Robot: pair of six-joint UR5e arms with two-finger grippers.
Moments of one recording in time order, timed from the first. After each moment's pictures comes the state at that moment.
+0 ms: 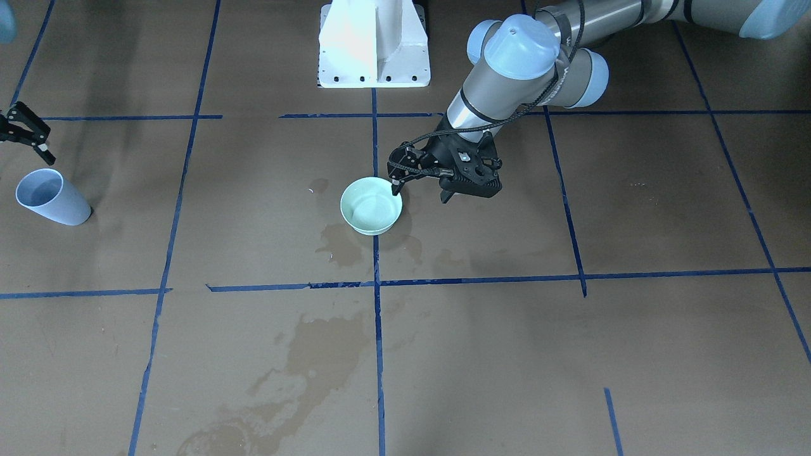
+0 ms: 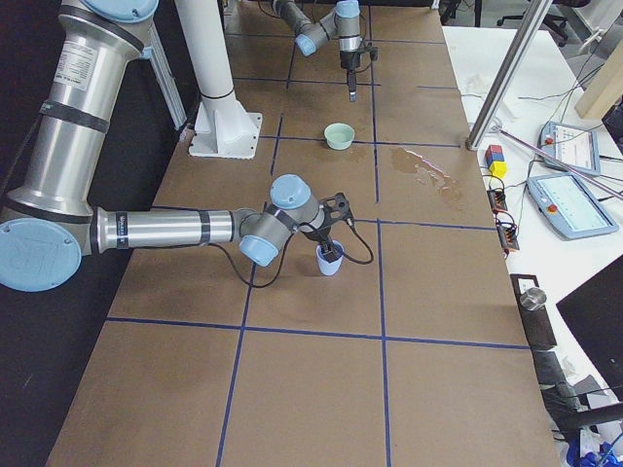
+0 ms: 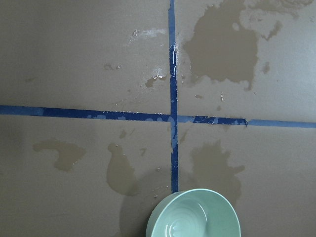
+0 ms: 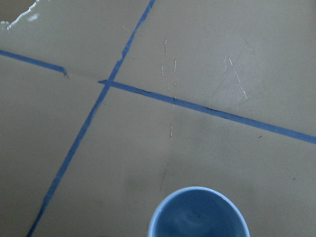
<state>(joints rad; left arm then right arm) -0.66 -2.20 -1.66 -1.99 -2.01 -1.33 0.96 -1.94 1.86 -0.46 1.97 0.72</state>
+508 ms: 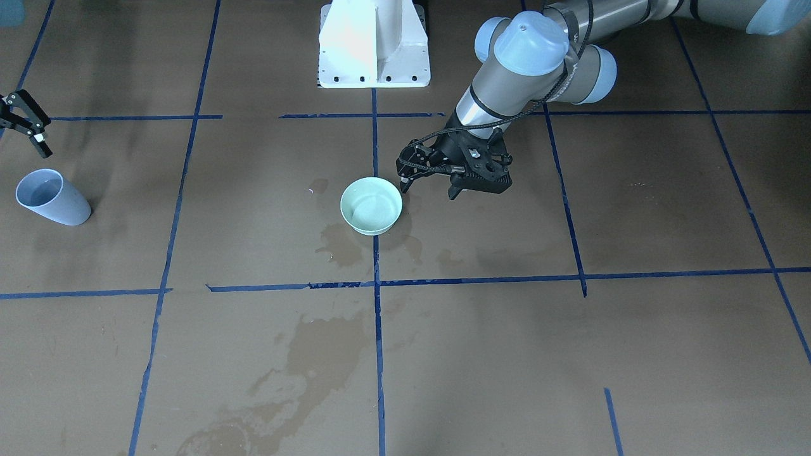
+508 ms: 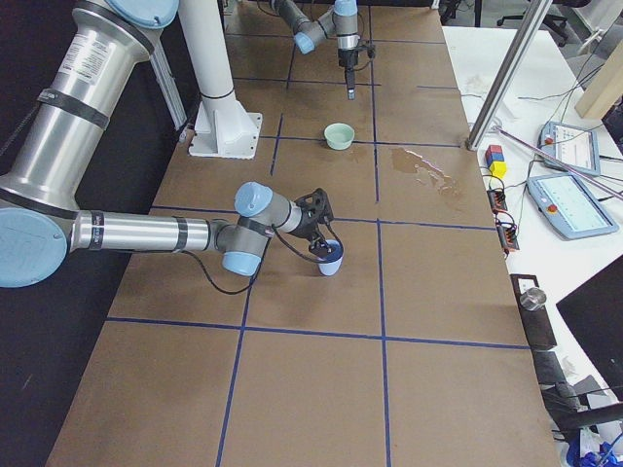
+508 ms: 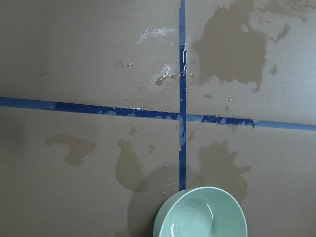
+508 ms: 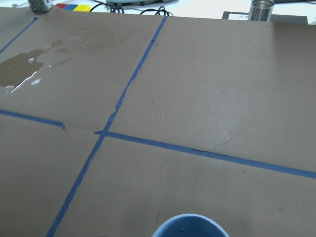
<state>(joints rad) -0.66 -2.18 -1.68 -1.99 -2.01 -1.34 0.86 -2.02 1.86 -0.24 1.69 0.87</state>
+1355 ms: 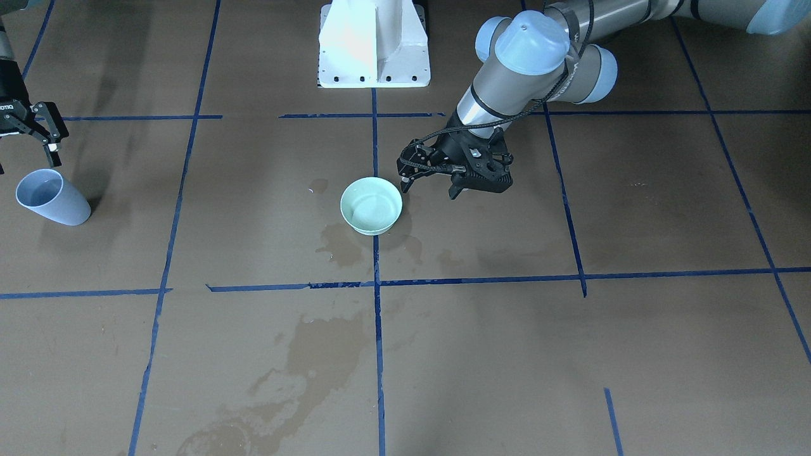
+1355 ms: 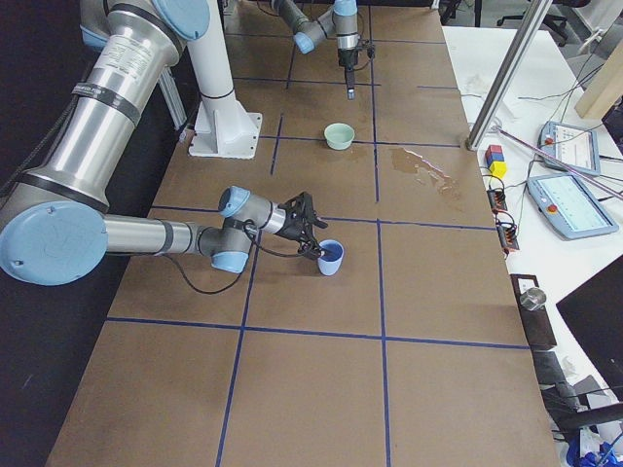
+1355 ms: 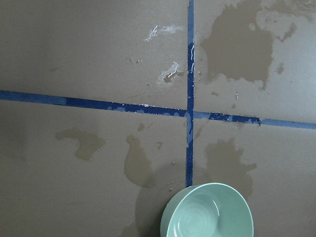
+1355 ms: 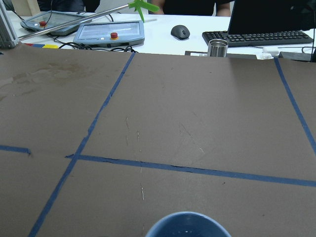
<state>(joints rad) -0.66 -2.18 -1.68 -1.99 -2.01 -1.34 0.47 -2.08 1.84 -0.21 1.08 1.05</state>
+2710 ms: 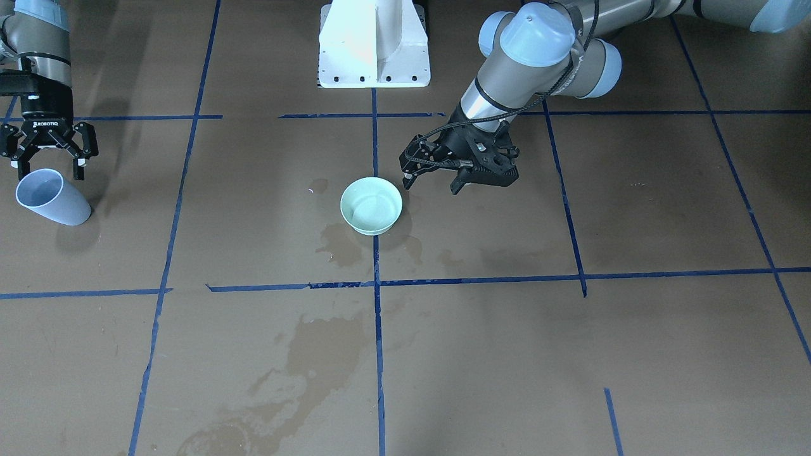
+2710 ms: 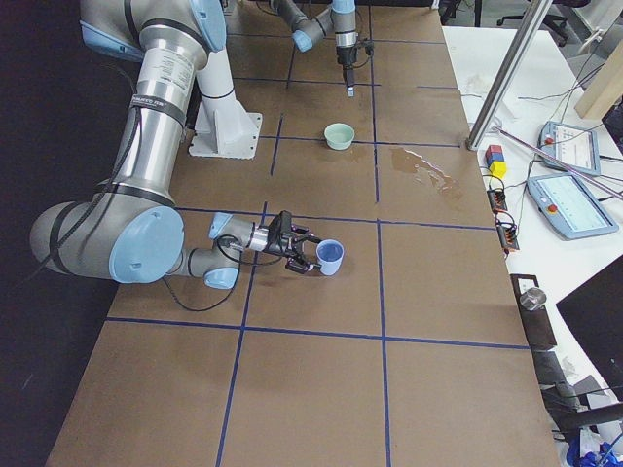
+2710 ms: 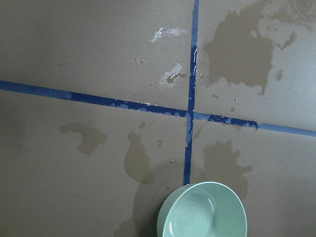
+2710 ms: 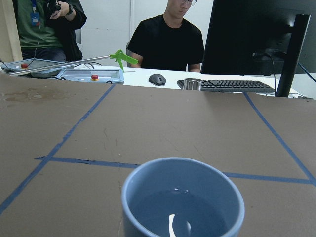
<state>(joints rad) -0.66 -2.16 -1.71 -1.99 -2.00 -1.39 0.14 -1.98 1.59 -0.21 0.50 1.27</state>
